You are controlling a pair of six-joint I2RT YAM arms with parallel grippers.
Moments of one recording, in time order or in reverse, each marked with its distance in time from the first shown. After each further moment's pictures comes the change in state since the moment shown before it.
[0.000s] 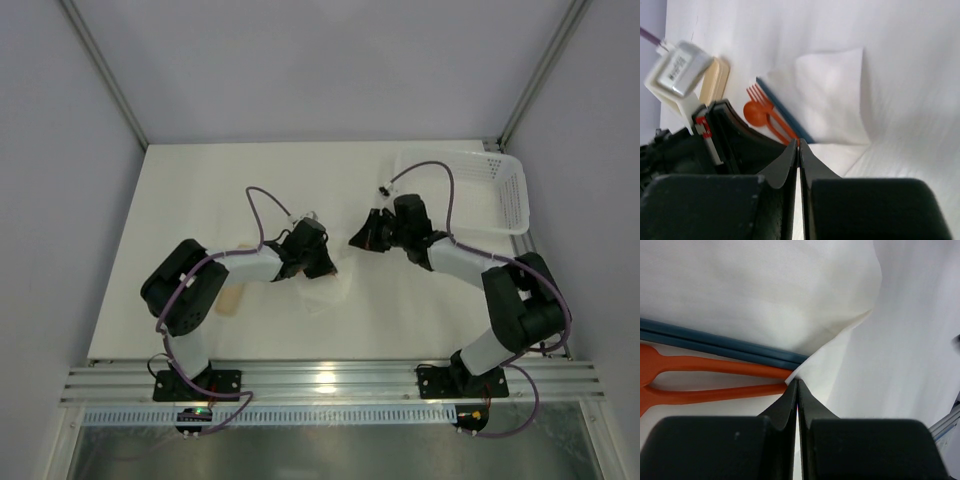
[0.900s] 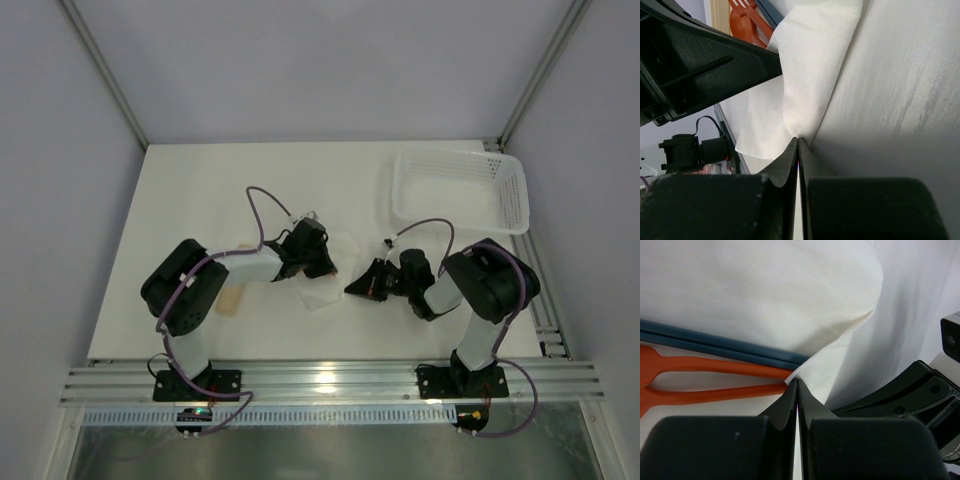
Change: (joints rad) left arm 0.000 0.000 0.000 0.003 0.000 0.003; right arm 0.039 0.229 -0.439 0.770 -0.172 0.340
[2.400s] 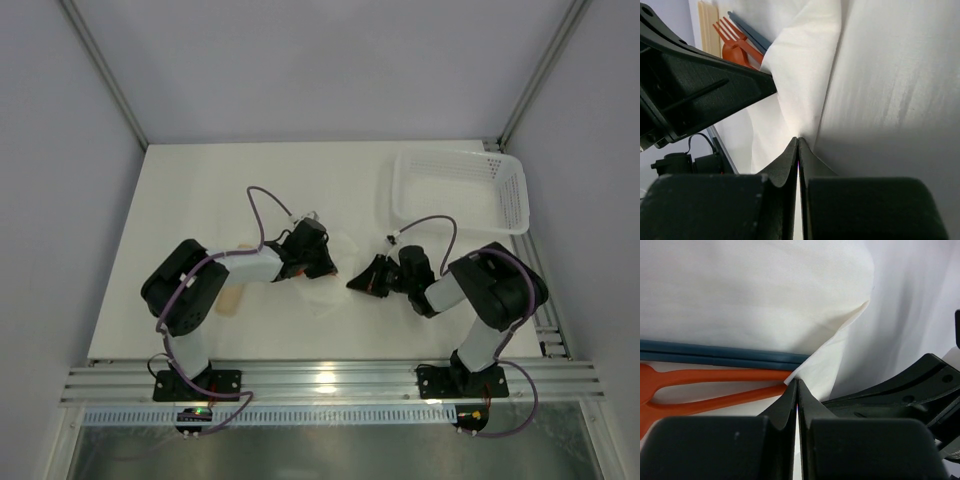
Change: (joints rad) left arm -0.003 0.000 0.000 0.005 0.001 0.004; right arm 0.003 -0.081 0.026 -0.150 0.104 -0.011
